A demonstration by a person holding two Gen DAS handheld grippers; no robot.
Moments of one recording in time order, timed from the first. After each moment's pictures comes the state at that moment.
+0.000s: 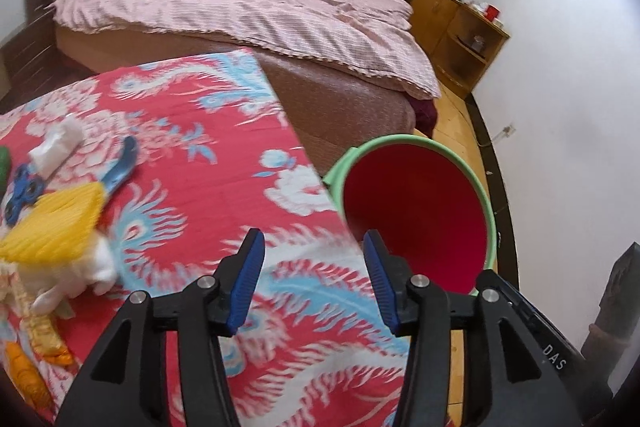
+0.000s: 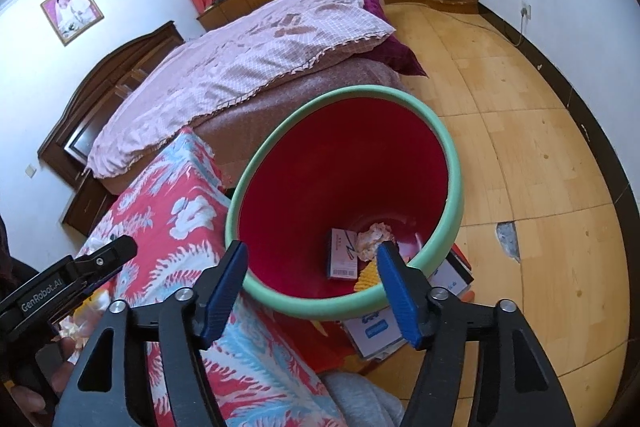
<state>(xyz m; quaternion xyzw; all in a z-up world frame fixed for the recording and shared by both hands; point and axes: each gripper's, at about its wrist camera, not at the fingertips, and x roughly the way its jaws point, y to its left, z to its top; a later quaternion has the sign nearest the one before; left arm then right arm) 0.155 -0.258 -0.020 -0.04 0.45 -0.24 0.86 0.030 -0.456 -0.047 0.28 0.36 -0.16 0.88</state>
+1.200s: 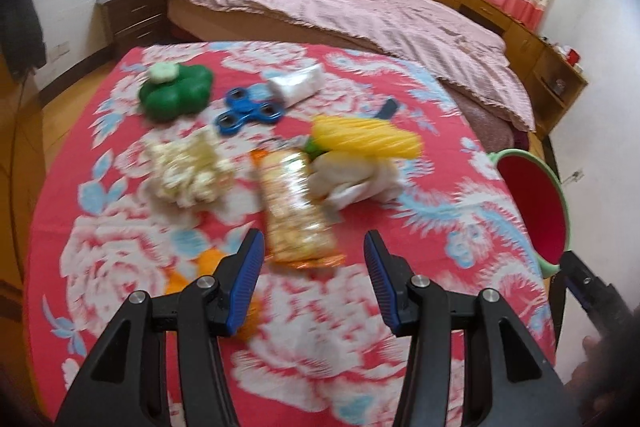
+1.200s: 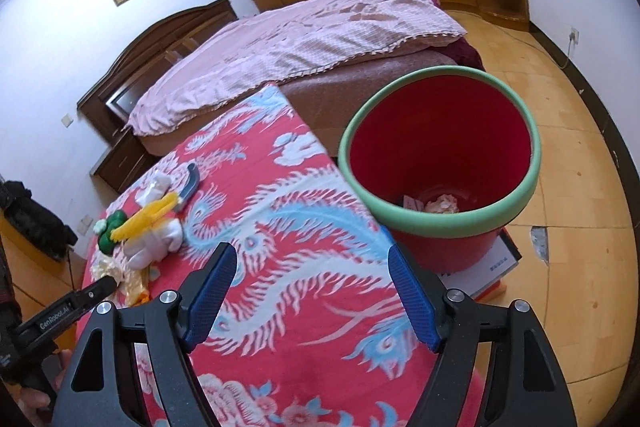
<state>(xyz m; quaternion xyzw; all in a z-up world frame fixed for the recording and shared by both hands) 0.107 -0.061 -0.032 -0.06 0.45 -0.08 0.89 0.017 -0.348 -0.033 0.23 0.36 -0.08 0.90</state>
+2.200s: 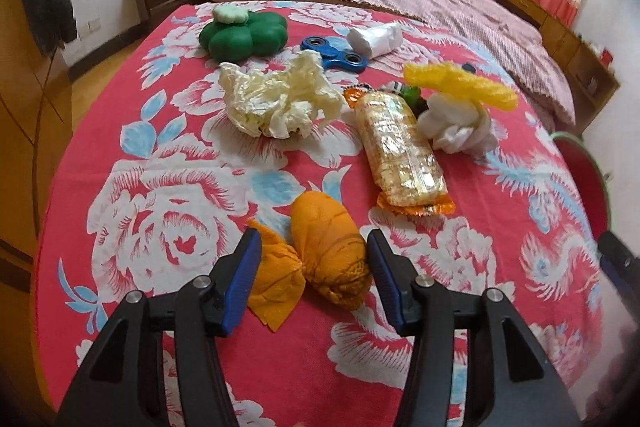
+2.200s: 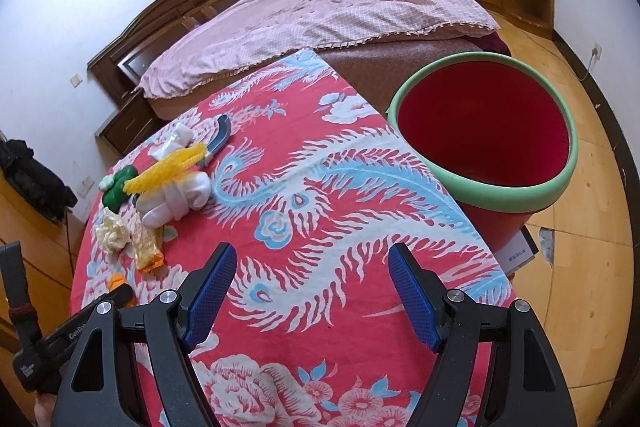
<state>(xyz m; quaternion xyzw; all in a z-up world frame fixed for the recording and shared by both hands) 0.095 -0.022 -0.075 -0.04 0.48 -0.02 0.88 0.030 -0.300 -0.044 0.19 0.40 -0.05 0.89</state>
